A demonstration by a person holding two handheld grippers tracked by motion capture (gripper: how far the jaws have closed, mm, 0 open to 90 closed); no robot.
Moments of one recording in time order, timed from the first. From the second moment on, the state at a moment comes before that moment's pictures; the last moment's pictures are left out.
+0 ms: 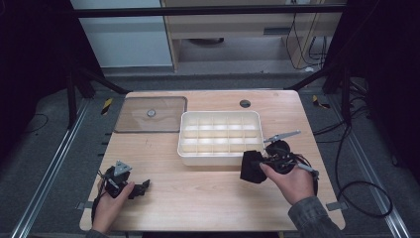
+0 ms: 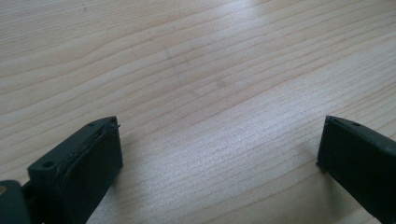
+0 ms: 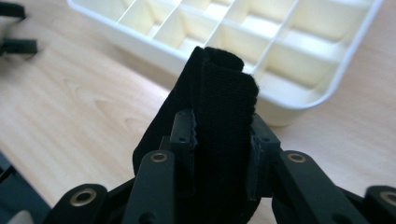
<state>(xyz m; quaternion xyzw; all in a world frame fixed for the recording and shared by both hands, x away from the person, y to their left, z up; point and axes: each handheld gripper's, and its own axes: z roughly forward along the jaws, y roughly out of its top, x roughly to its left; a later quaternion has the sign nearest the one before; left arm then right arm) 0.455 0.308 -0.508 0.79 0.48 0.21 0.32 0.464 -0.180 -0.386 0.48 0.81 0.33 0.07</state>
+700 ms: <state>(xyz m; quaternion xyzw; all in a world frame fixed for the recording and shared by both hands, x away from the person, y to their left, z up) 0.454 0.306 -0.509 0.78 0.49 0.21 0.32 0.515 -0.198 -0.324 0.50 0.79 0.32 0.16</state>
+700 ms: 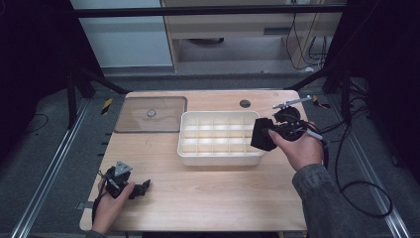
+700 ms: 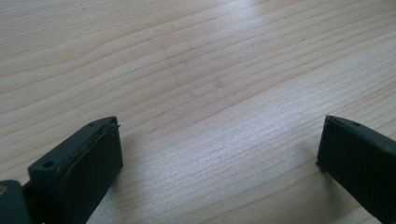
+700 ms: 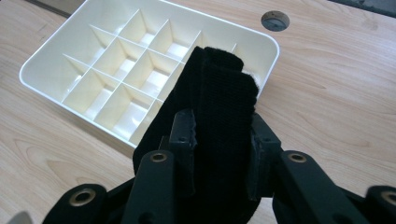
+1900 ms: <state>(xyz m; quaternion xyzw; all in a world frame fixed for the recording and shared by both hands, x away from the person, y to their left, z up) 0.454 0.305 -0.509 0.79 0.48 0.21 0.32 0.553 -0.182 -0.323 0.49 0.80 0.29 0.19</state>
